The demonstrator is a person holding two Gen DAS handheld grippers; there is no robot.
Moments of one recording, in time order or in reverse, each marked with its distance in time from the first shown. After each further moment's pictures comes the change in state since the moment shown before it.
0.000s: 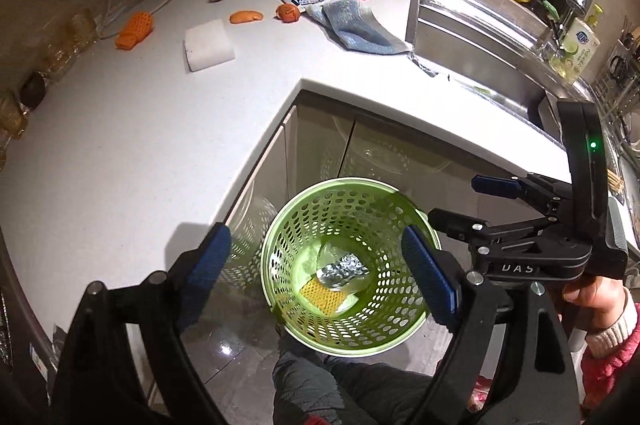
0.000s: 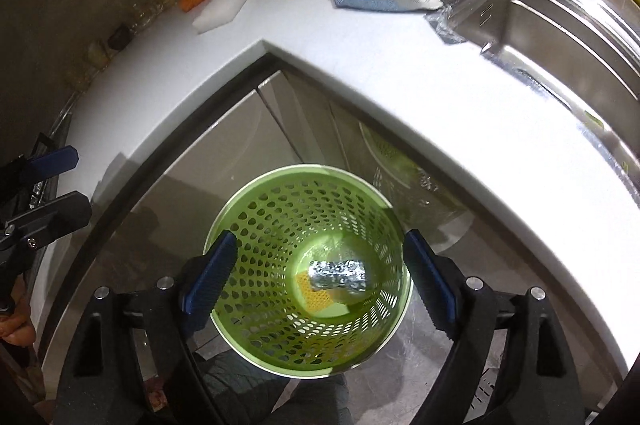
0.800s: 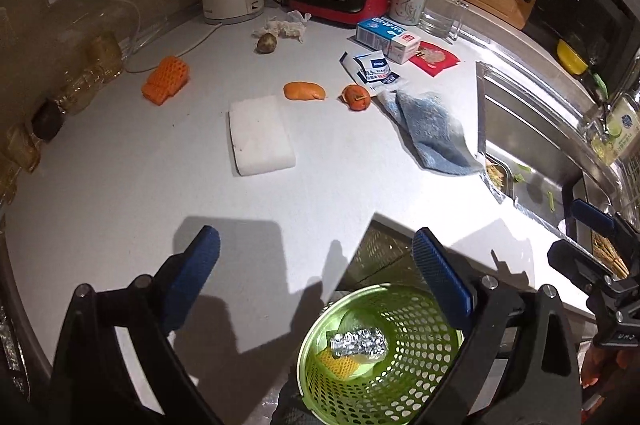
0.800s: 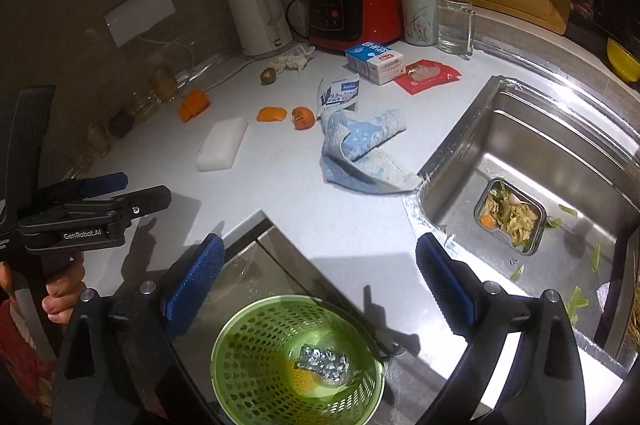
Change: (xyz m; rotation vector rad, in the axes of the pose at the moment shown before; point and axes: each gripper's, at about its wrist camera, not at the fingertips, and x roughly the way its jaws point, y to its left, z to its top) left arm 0.039 0.066 0.121 -0.120 -0.074 0.075; right arm -0.049 0.003 0.109 -0.012 -0.247 -0.052
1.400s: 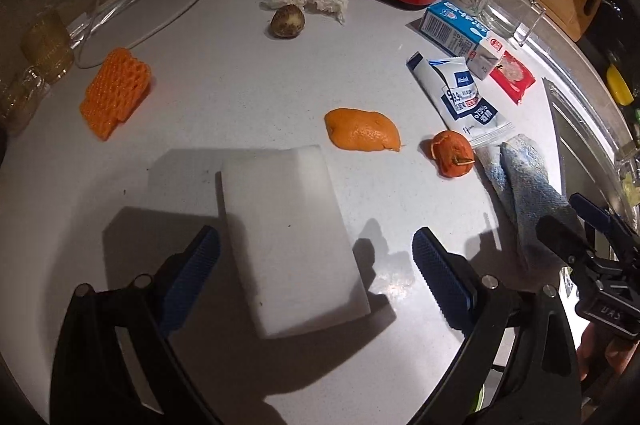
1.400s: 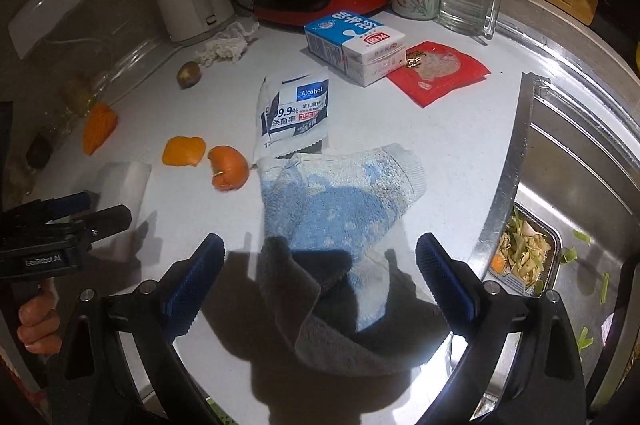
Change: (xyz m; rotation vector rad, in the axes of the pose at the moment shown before) left arm 0.142 0.053 0.093 -0.046 0.142 -0.024; right arm 0.169 -0.025 0.086 0.044 0.123 -0.142
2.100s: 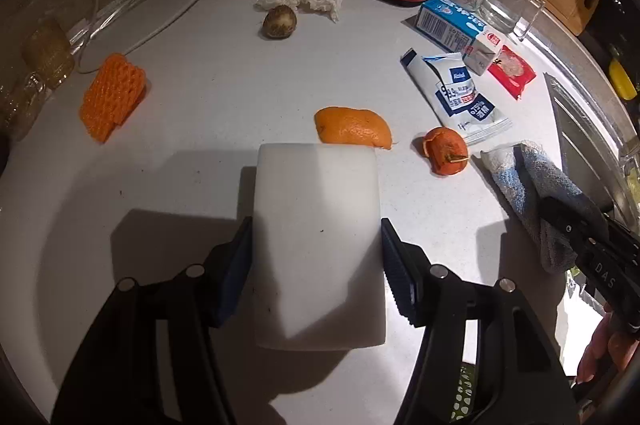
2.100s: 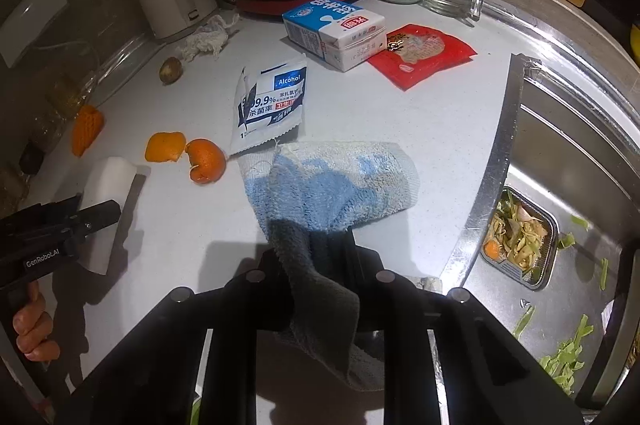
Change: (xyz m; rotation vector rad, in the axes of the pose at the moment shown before) left arm -0.008 -0.014 -0.001 0.021 -0.008 0.014; right arm -0.005 -0.014 -0.005 0.044 0.024 -0.005
